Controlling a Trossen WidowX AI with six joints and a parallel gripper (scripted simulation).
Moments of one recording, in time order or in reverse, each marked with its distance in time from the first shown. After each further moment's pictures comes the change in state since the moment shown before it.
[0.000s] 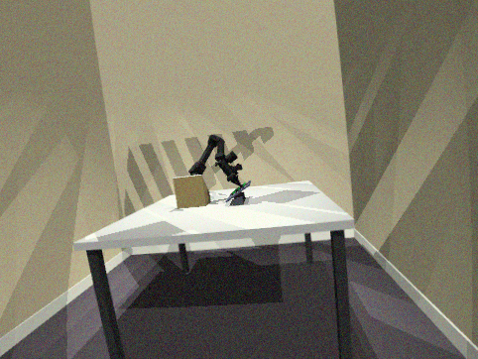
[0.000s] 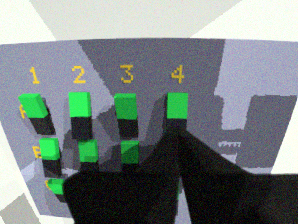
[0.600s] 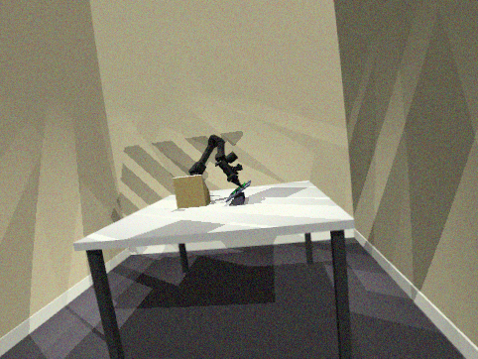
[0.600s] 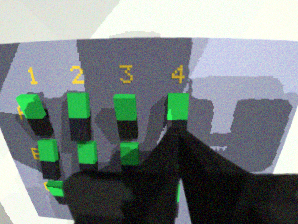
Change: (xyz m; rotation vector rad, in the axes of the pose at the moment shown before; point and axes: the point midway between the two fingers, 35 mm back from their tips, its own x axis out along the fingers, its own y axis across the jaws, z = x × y) arm 0.002 0.000 0.000 0.001 0.000 0.000
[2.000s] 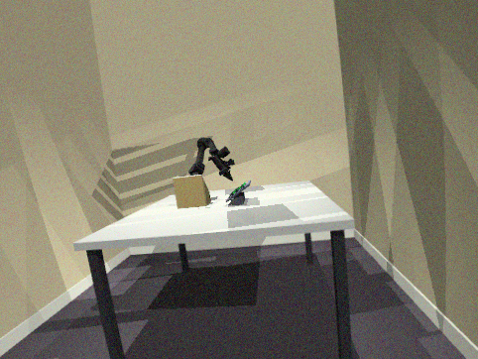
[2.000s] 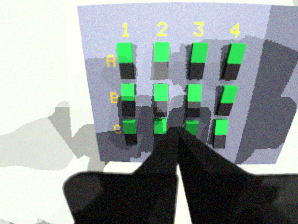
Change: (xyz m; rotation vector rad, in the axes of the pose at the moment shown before) arm -0.062 0.059 -0.028 0.004 0.033 0.002
